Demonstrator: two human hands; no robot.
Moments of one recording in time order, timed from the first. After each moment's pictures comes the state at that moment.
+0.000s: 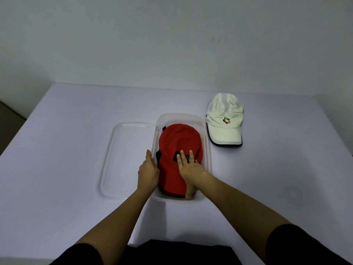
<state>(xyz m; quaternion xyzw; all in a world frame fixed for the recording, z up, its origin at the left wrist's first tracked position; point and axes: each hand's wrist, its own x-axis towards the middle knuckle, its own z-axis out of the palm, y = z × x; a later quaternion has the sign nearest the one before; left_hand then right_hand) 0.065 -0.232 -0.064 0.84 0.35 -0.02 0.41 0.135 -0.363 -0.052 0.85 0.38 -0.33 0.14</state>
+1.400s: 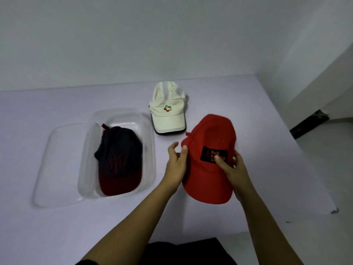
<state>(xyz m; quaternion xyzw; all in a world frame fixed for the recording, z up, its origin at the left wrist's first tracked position) 0.115 -0.487 -0.017 0.69 0.21 -0.11 0.69 0.125 -0.659 -0.022 0.72 -0.17 -0.14 -0.66</state>
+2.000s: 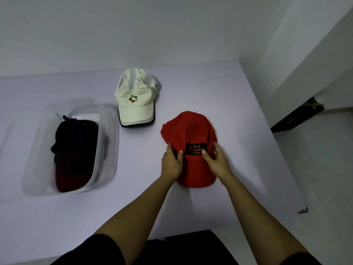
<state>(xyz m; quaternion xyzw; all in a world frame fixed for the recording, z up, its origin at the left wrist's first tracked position) 0.162 -0.609 -0.089 0.81 0.24 -0.10 0.53 0.189 -0.766 -0.102 0.81 -0.13 -0.19 -0.54</state>
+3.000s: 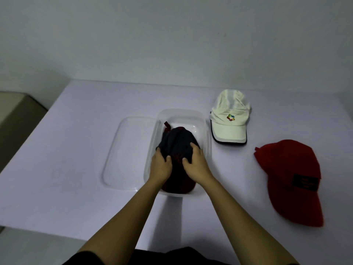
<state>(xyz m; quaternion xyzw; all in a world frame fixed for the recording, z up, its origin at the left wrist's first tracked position) 0.078 -0.280 -0.057 0.80 0.35 0.01 0.49 0.131 -0.396 -0.049 0.85 0.12 -0.25 -0.44</state>
